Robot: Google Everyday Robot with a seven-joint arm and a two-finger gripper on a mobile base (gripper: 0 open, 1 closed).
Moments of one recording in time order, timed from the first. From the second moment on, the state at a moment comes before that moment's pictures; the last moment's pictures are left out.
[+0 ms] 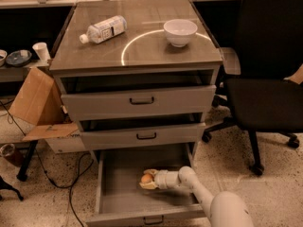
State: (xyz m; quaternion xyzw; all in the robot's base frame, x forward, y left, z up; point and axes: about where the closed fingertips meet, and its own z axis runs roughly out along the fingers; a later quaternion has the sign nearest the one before) arm 0.627 0.027 0.130 -0.46 0.71 0.35 0.40
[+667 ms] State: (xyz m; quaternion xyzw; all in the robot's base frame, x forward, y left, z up) arm 0.635 -0.007 0.167 -0.47 0.72 0.32 0.41
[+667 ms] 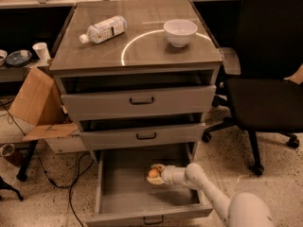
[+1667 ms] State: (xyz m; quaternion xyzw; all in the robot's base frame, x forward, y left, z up) arm 0.676 -0.110 0.356 -0.51 0.74 0.10 0.43
